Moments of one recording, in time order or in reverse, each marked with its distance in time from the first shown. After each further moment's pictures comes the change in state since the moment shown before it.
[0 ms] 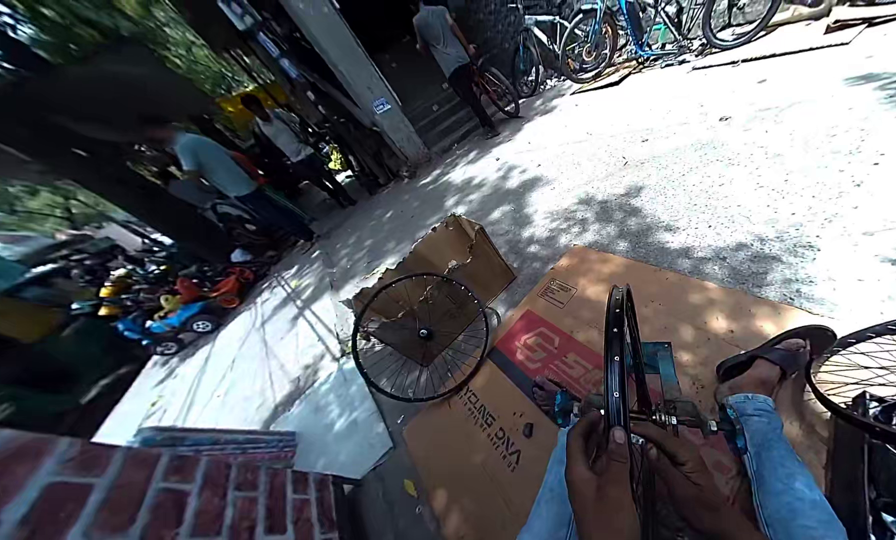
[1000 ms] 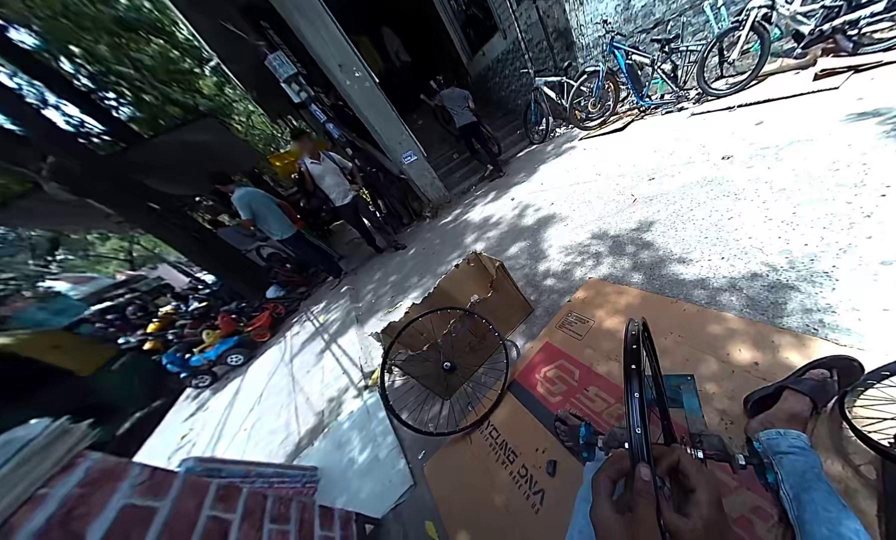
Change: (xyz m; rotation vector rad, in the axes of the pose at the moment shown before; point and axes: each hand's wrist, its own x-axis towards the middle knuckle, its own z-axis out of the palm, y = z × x) left_hand -0.012 -0.004 -0.009 0.012 0.063 0.038; right_hand 0.017 -0.025 0.046 -0.148 0.265 -0.072
